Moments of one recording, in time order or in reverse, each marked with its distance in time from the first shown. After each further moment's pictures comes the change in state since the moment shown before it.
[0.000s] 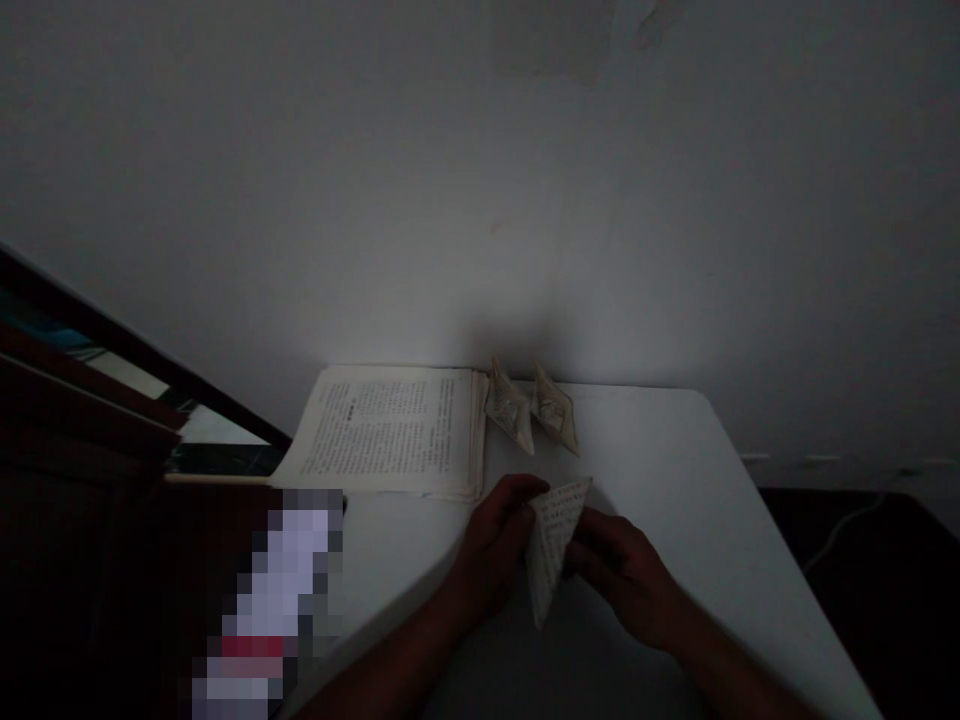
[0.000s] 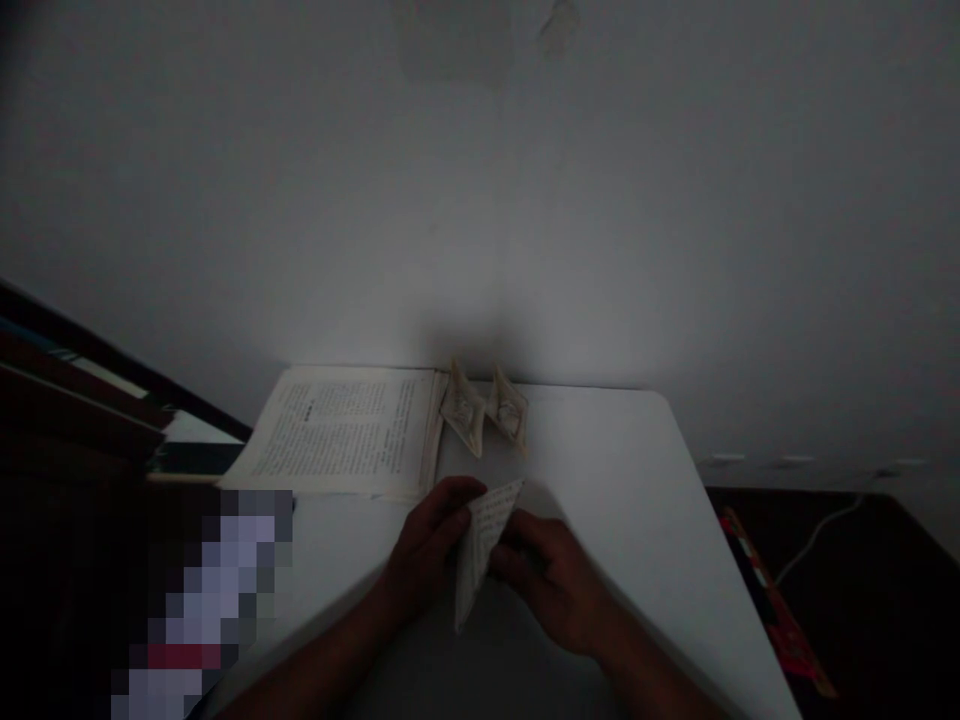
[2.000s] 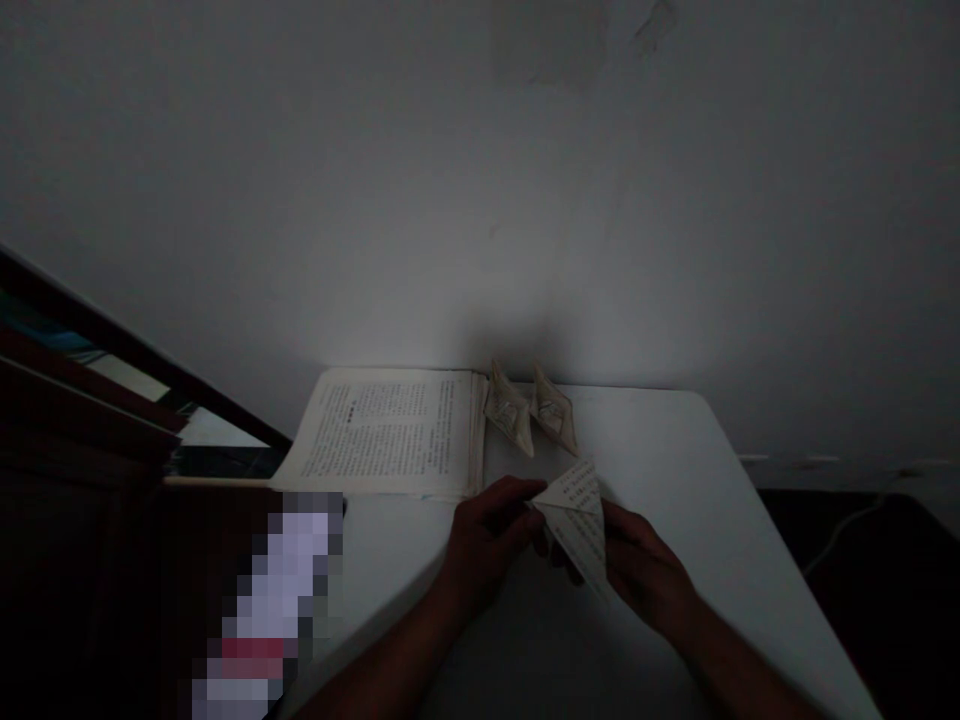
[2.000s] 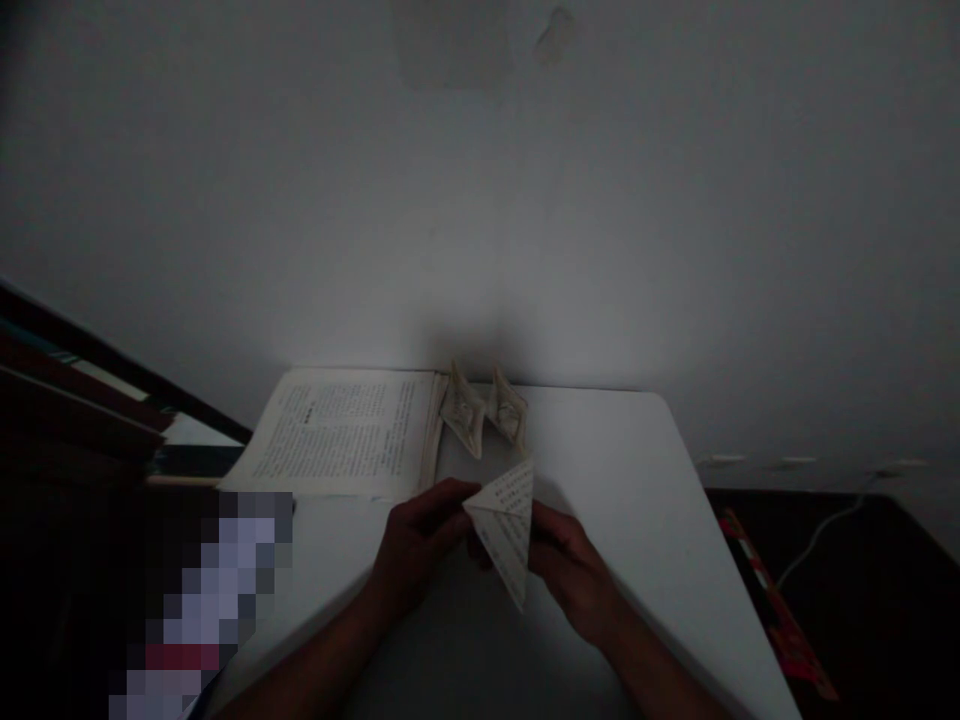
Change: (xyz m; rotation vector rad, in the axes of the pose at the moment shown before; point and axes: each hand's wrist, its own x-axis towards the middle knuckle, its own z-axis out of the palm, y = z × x) left_hand 0.003 0.008 -0.004 -0.067 0.025 0.079; right_hand -0.001 0.012 -0.005 0.536 0.056 0.122
